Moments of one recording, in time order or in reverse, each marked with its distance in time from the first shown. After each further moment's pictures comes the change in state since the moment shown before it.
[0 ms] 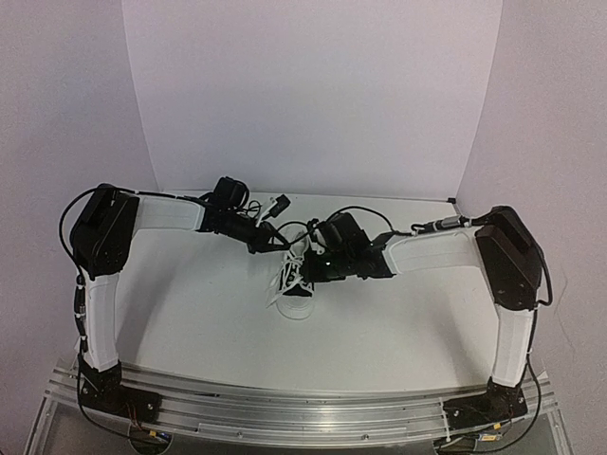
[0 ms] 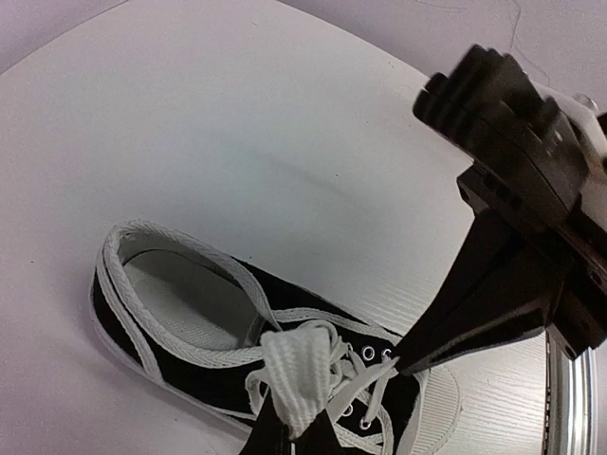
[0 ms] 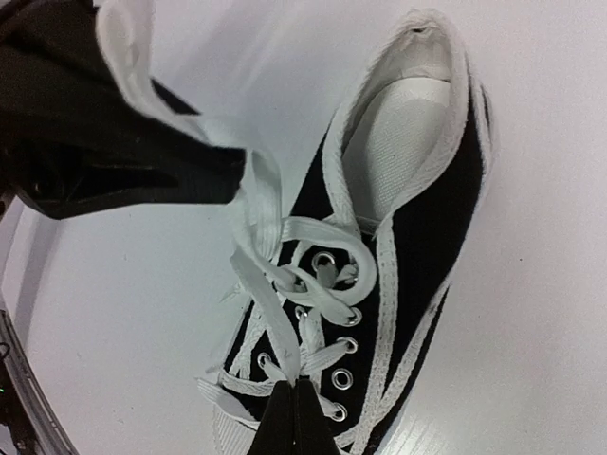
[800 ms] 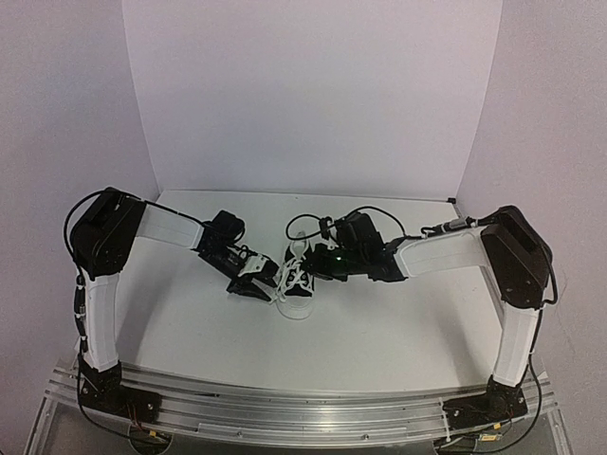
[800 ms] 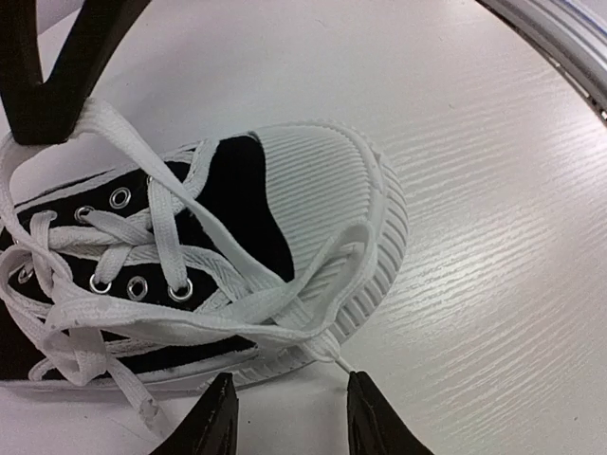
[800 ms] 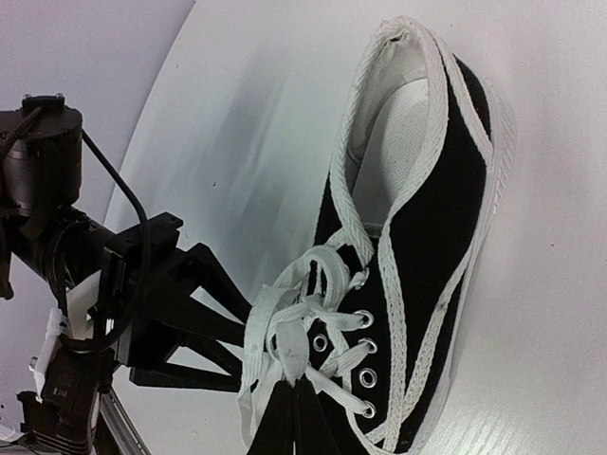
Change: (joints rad) left arm -0.004 -0.002 -0.192 -0.217 0.040 1.068; right arm -0.067 -0.050 -0.134 0.223 -0.157 0.206
